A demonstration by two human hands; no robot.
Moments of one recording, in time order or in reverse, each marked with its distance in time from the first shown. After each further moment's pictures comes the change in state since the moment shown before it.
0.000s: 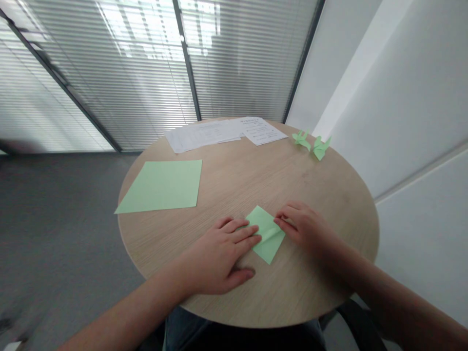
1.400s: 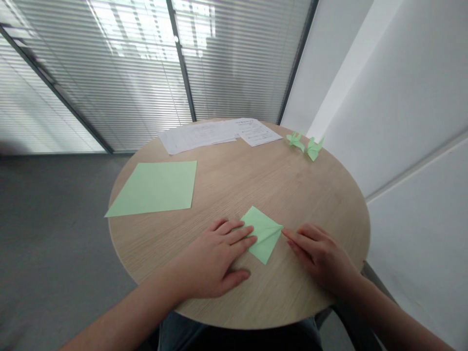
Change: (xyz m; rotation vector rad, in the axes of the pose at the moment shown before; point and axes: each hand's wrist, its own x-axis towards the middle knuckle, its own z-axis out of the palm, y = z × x) left_hand 0.001 -0.001 0.001 0.042 -0.059 -0.018; right_hand -0.062 0.005 0.012 -0.087 0.163 -0.064
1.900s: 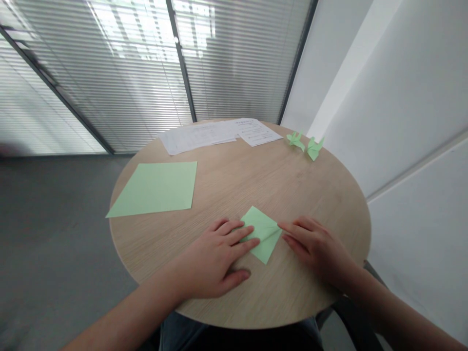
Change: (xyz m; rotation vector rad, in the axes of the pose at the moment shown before) left_hand -0.001 0.000 0.000 0.021 -0.010 0.013; right_hand 0.018 0.003 -0.002 0.067 -0.042 0.012
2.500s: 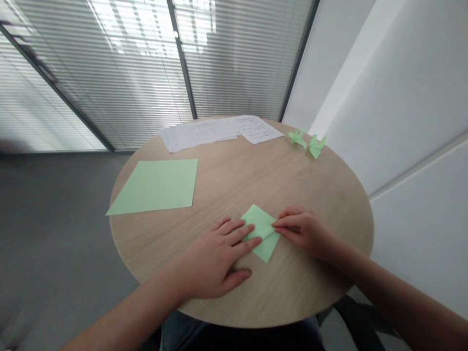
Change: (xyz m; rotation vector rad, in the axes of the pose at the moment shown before) left_hand 0.000 0.001 0.001 0.002 -0.007 0.018; right_hand 0.032 0.022 0.011 0.279 -0.067 -0.064
